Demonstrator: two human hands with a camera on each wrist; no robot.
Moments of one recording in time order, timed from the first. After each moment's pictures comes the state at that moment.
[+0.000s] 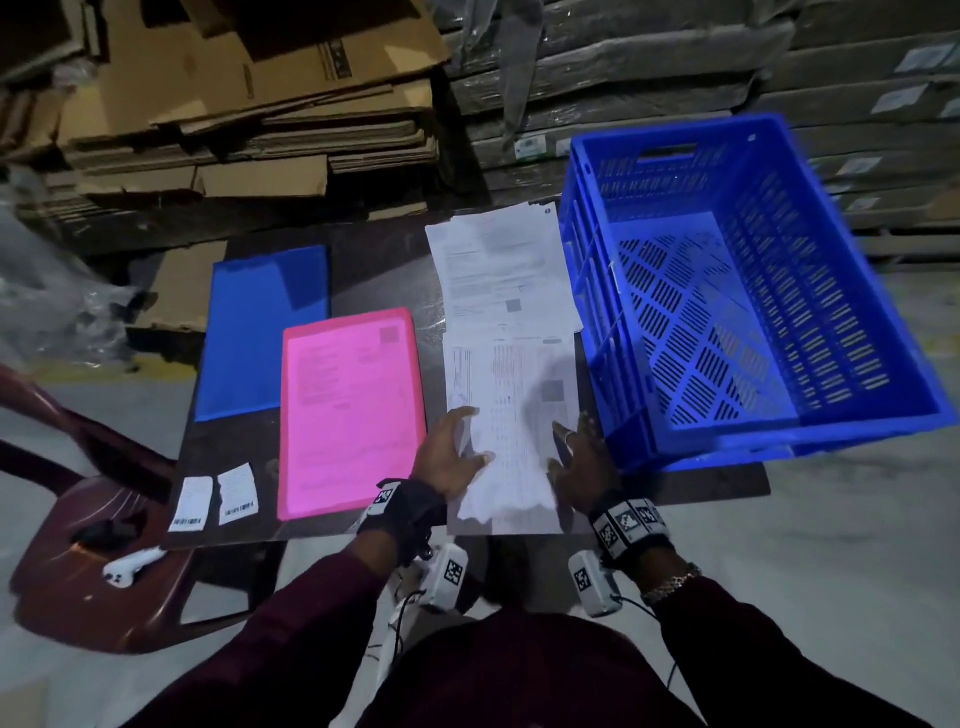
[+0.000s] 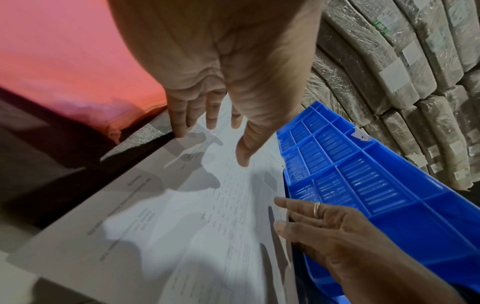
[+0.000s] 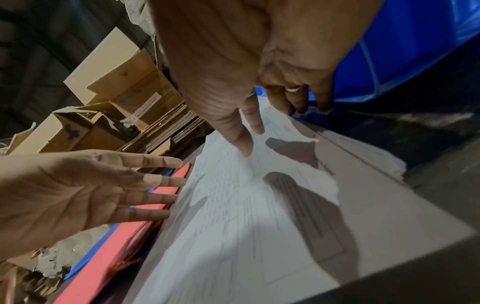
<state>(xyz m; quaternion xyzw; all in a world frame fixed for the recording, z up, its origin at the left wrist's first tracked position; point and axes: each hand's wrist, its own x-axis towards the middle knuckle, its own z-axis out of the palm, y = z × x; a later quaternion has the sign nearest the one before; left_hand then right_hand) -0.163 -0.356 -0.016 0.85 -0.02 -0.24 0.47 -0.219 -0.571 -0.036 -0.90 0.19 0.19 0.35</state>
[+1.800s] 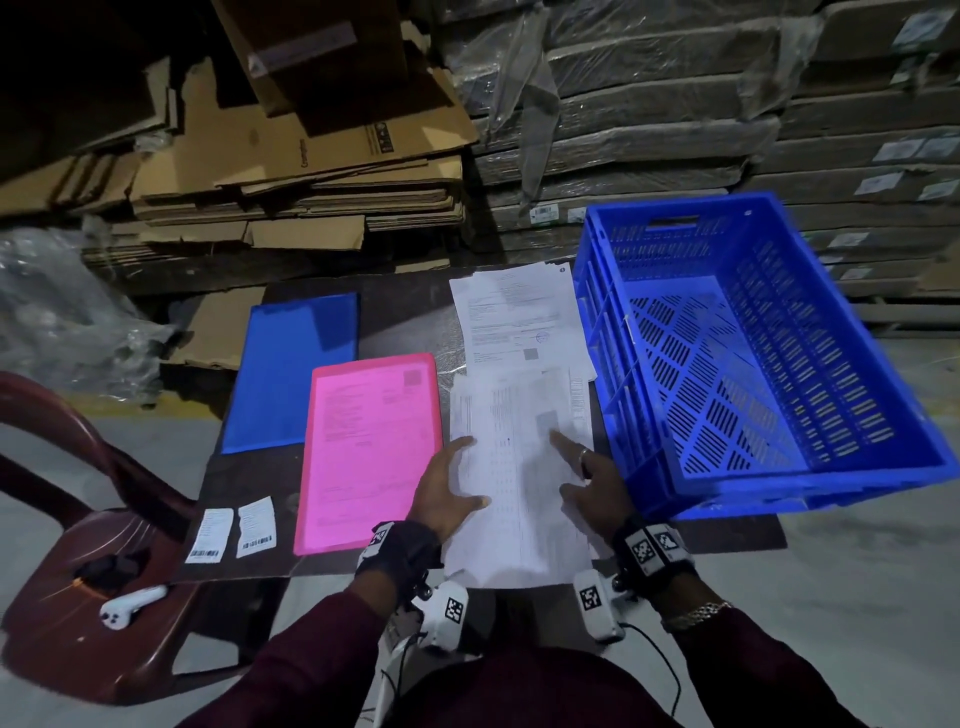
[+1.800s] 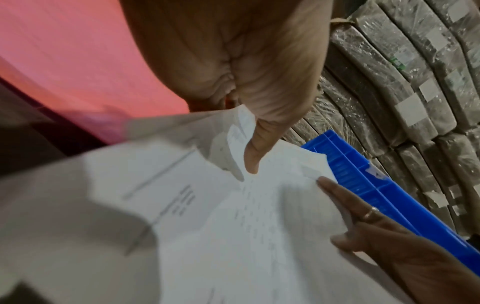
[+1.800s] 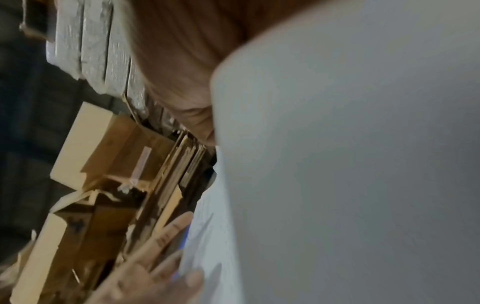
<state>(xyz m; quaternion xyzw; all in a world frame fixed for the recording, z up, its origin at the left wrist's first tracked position) -0.164 -0.324 -0.005 0.83 -0.05 -0.18 0.53 -0.210 -0.570 0.003 -0.78 0.10 0.08 0.62</state>
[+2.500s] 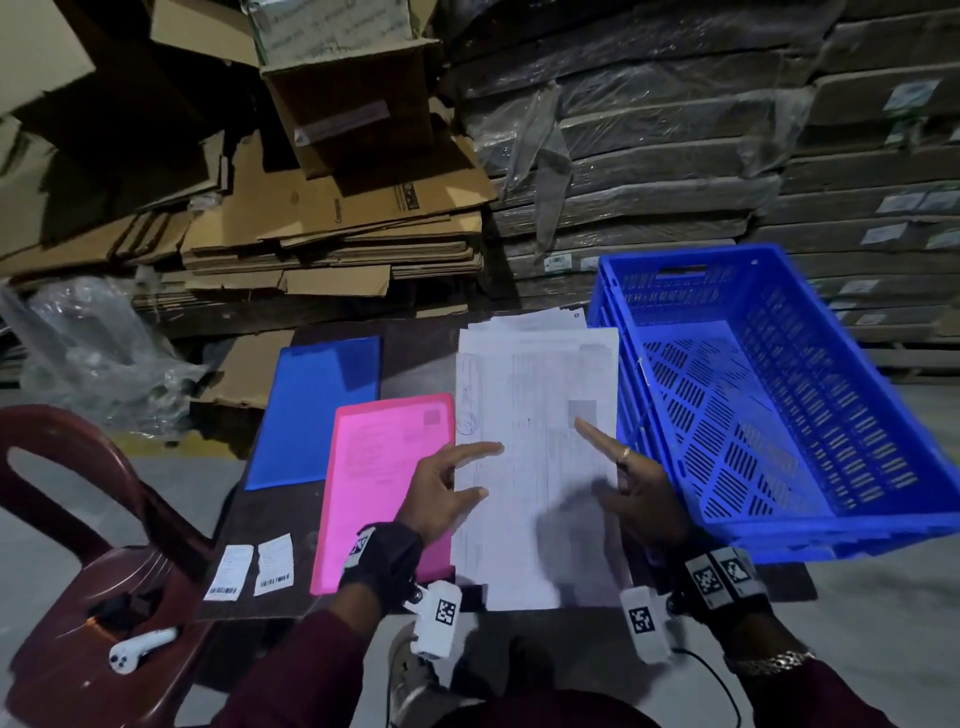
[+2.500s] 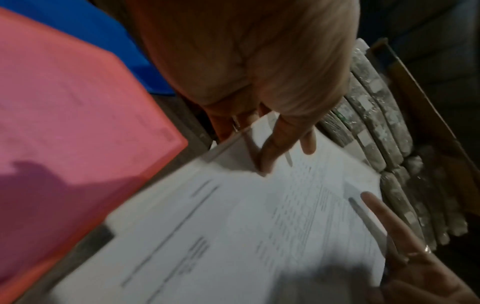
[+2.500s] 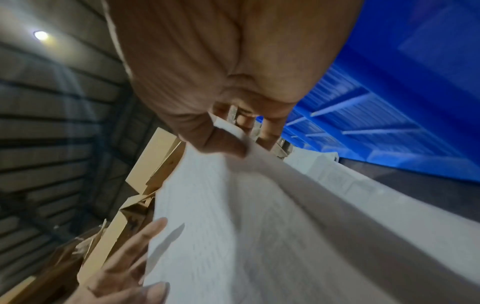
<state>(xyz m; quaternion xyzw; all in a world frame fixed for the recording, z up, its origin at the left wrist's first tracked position) -0.135 -0.314 0.076 0.77 -0.15 -0.13 0.61 -0.191 -0.596 0.070 -0.82 -0.11 -0.08 0.56</state>
